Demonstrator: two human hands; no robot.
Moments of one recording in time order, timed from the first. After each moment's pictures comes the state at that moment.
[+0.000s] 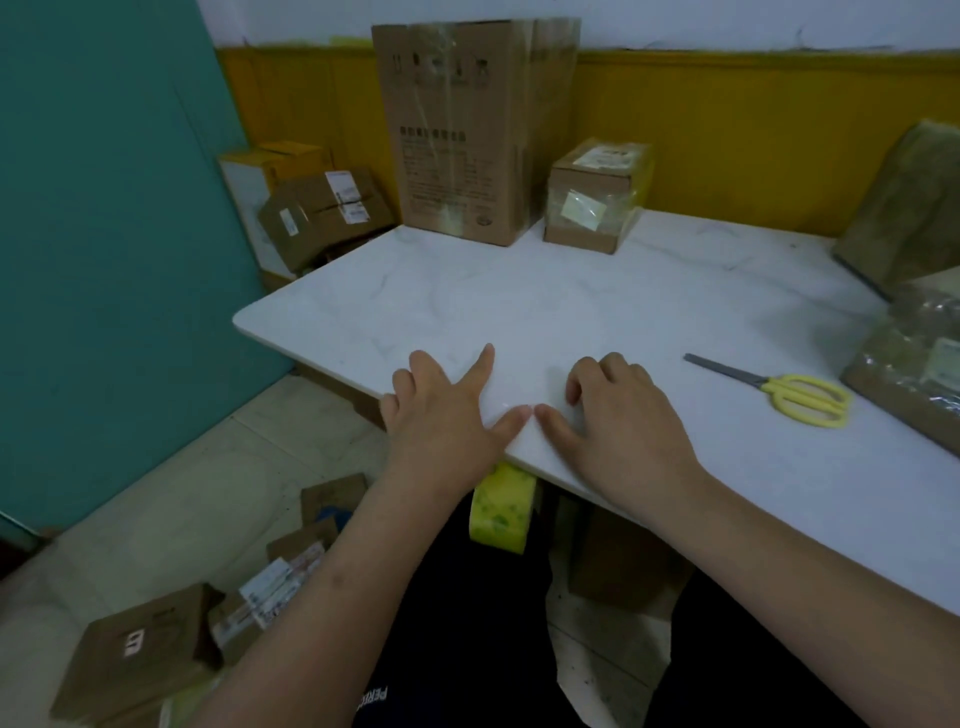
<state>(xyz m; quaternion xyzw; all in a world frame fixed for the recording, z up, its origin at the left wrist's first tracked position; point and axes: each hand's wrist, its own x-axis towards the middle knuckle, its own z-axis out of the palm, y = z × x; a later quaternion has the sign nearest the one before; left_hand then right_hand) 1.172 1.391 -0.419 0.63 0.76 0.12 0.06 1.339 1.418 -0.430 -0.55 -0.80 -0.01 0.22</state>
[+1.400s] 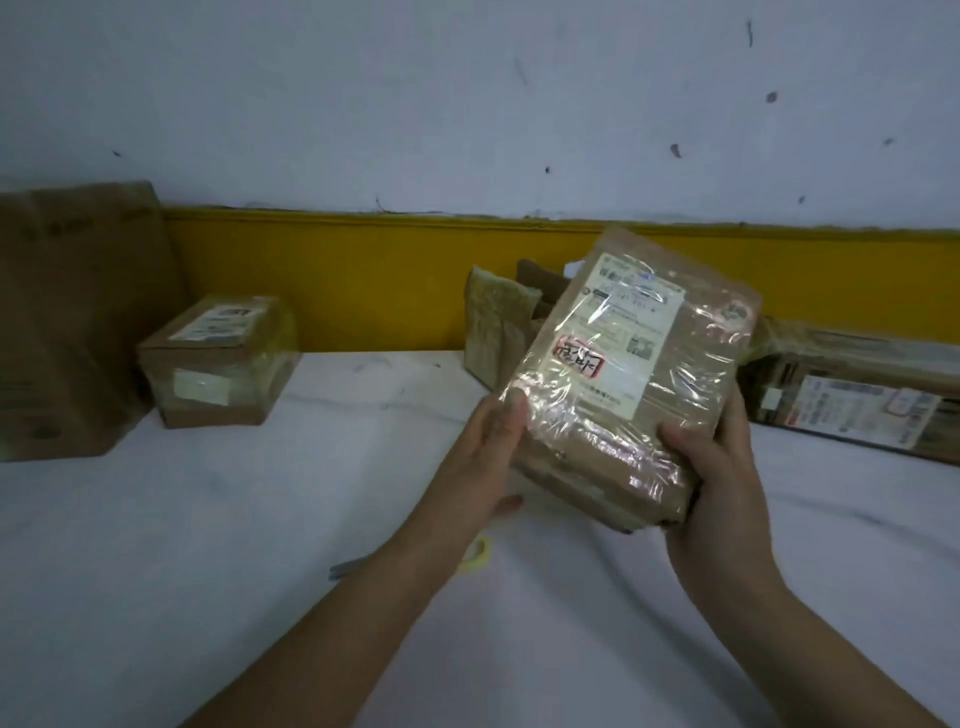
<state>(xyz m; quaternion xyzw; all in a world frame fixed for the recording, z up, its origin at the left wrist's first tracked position) 1.446 1.498 -0.362 0.63 0.24 0.38 0.64 1.597 1.404 -0.358 -0.41 -0.34 0.28 0.80</state>
